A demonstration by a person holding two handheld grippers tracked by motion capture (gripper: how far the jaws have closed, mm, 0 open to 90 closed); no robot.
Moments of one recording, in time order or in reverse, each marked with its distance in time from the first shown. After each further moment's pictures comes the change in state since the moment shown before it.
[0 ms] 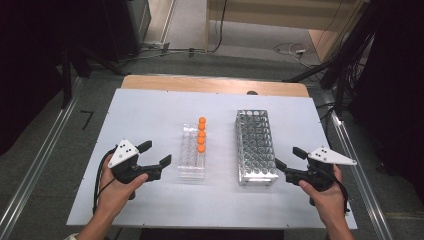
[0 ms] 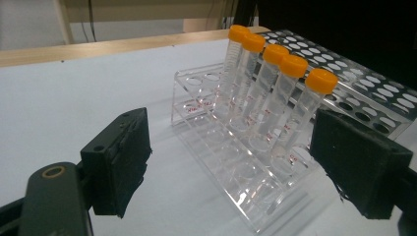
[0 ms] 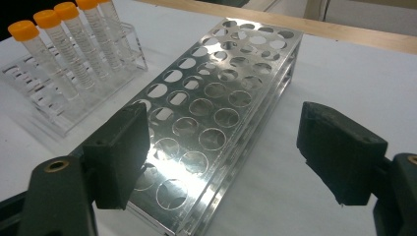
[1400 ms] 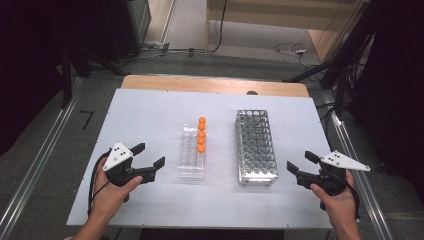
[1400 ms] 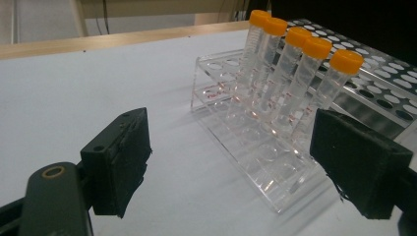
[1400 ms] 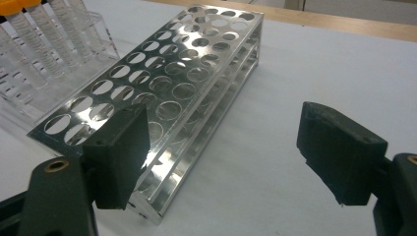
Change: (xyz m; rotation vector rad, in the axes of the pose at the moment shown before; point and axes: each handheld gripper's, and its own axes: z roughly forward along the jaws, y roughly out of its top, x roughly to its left) left arm 0.010 -0.010 -0.009 0.015 0.046 0.009; right arm -0.022 -0.017 -0.016 0.007 -0.060 0.033
